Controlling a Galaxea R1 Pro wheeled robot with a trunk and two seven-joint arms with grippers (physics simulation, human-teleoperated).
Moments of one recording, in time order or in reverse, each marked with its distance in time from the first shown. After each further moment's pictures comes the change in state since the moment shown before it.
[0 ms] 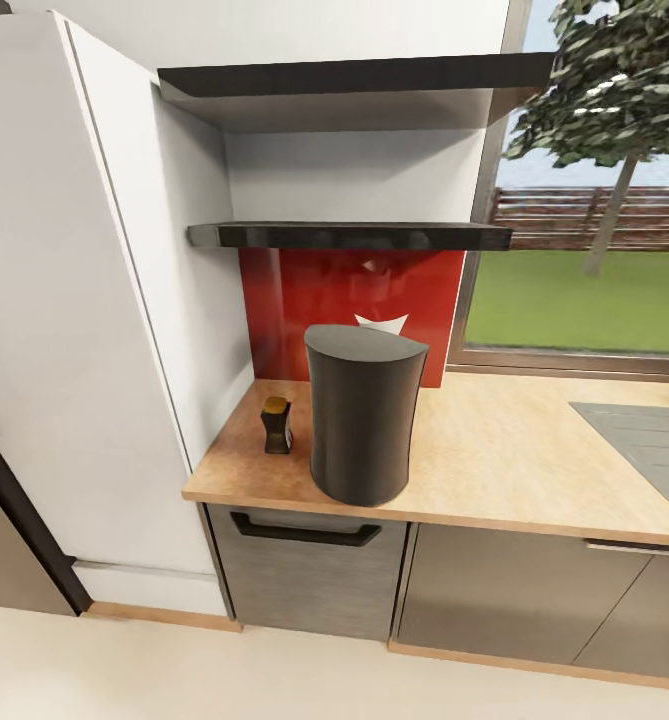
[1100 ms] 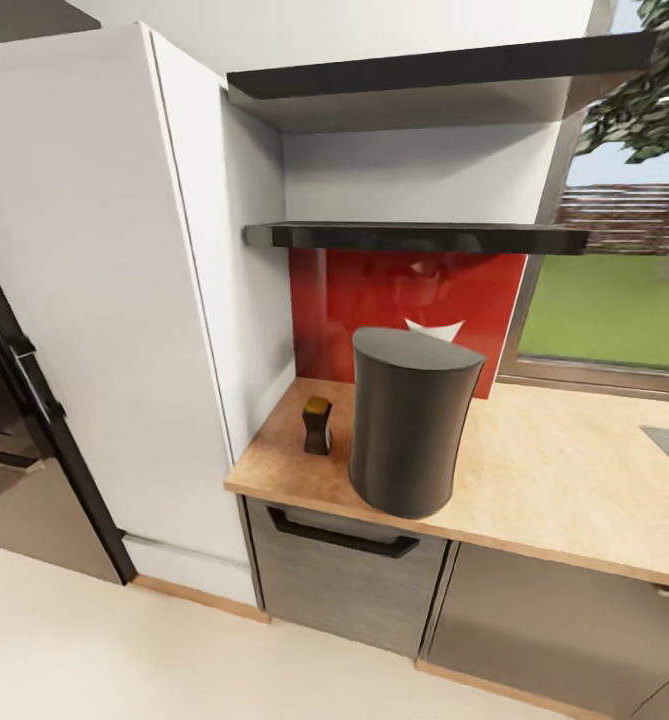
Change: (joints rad) left arm 0.016 -0.010 0.010 0.188 0.052 -0.013 0.288; right arm 0.001 -0.010 0.002 0.003 0.029 0.034 -0.006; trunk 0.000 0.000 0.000
